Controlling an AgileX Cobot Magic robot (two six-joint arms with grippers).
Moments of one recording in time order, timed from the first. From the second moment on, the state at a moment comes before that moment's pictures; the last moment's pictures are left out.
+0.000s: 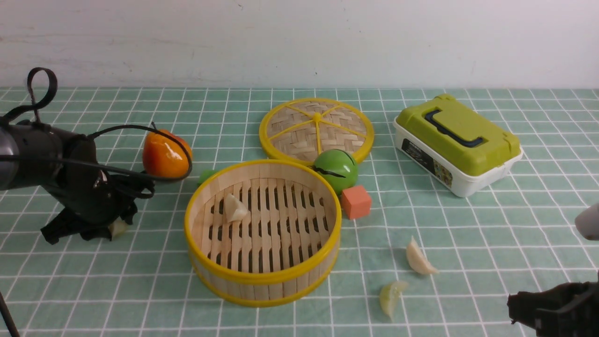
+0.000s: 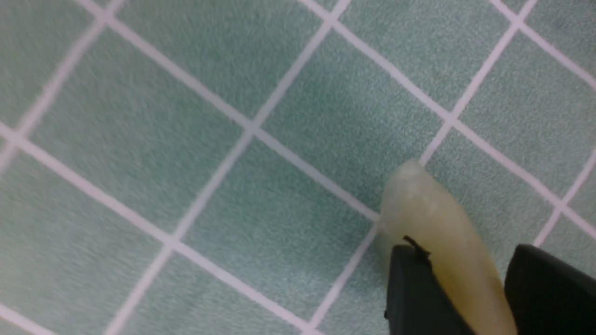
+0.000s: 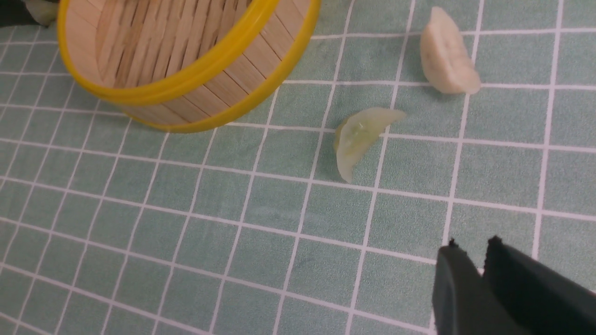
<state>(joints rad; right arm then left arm) 0.15 0.88 -0.48 0.71 0.55 -0.38 -0.06 1.89 -1.17 0.24 0.47 -0.88</state>
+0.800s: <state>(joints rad) 0.15 0.88 -0.48 0.72 0.53 -0.40 -0.21 1.69 -1.25 0.08 0.61 -0.48</state>
